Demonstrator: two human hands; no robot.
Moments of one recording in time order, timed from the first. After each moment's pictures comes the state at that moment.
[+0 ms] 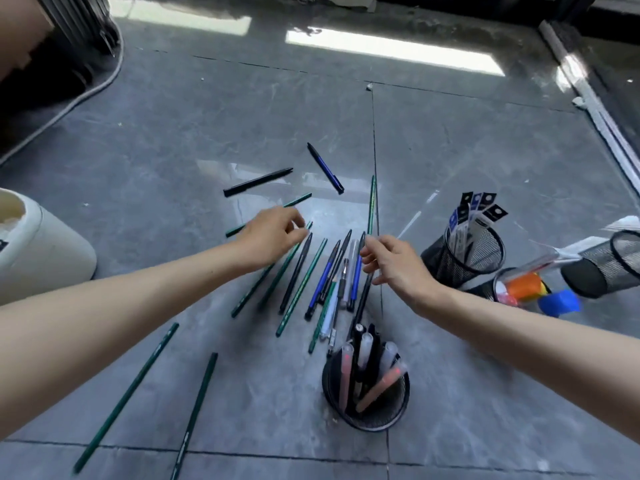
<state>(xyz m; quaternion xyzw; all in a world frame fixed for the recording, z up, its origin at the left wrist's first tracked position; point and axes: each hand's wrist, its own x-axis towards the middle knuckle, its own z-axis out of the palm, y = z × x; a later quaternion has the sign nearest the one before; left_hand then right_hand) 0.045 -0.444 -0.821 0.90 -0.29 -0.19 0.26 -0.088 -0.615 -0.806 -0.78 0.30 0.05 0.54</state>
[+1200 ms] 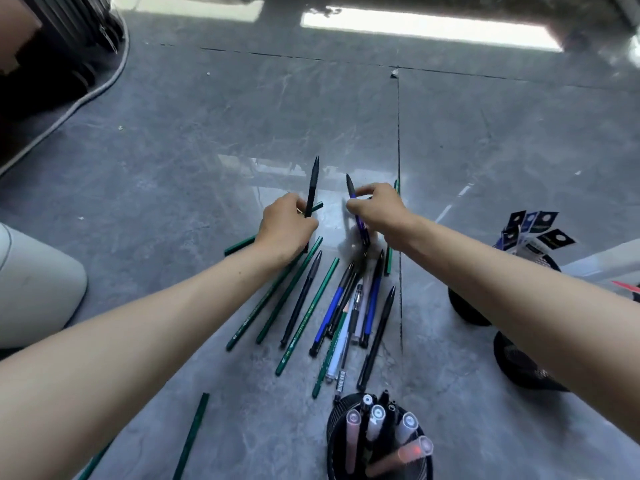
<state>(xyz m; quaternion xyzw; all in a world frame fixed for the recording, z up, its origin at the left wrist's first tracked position) 0.080 -0.495 -0.842 0.91 -0.06 -0.16 0.38 0.052 -0.647 -0.842 -0.79 0.30 0.07 0.53</state>
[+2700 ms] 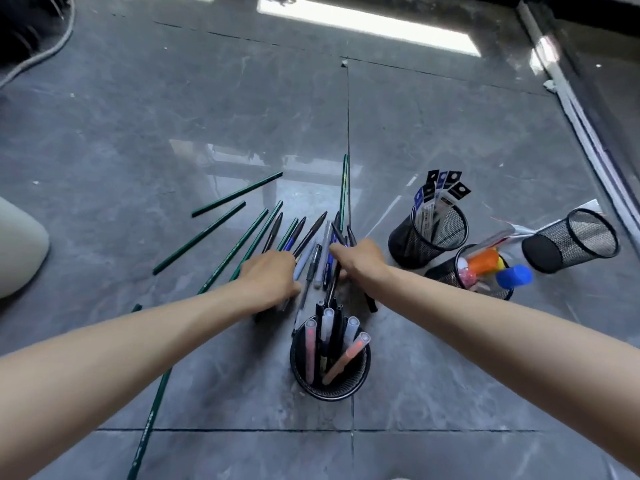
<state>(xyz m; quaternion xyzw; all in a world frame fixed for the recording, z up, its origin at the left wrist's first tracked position) -0.035 -0.471 -0.851 0.92 -0.28 -0.26 0.05 -0.085 -0.625 -0.859 -0.77 0.45 0.14 0.43</state>
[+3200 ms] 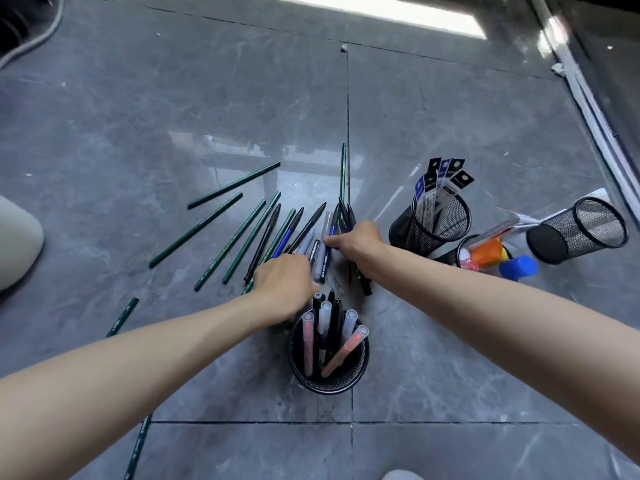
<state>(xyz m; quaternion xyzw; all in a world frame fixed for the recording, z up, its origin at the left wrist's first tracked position) -0.066 -0.489 -0.848 0.93 -0.25 -0.25 0.06 -0.072 -0.631 -0.861 -0.77 0.44 0.12 0.44</state>
